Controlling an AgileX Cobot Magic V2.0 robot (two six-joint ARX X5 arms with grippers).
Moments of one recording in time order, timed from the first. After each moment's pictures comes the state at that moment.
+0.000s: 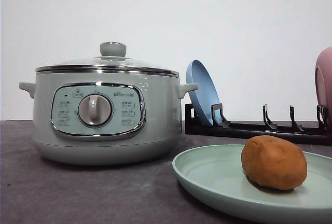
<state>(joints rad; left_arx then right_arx) 0.09 0.01 0.03 -0.18 0.04 0.14 0.19 0.49 0.55 -0.13 0.10 0.21</state>
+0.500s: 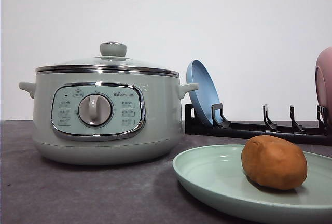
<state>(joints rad) 0.09 0.01 0.03 -0.18 0.04 0.14 -0.03 0.17 0.15 0.12 0.05 0.11</state>
